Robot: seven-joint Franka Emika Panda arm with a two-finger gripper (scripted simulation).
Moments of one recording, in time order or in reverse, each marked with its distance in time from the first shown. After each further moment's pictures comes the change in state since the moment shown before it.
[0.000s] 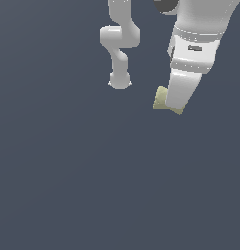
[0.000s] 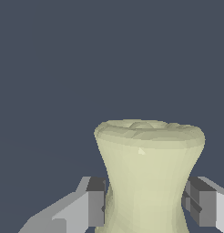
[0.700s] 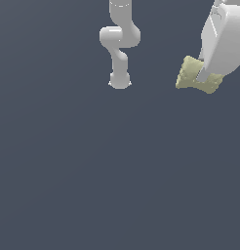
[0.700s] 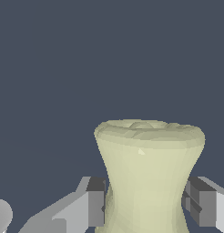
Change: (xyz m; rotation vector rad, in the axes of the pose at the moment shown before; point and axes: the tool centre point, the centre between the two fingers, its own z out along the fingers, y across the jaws) arm 0.040 -0.003 -0.084 0.001 -0.001 0.003
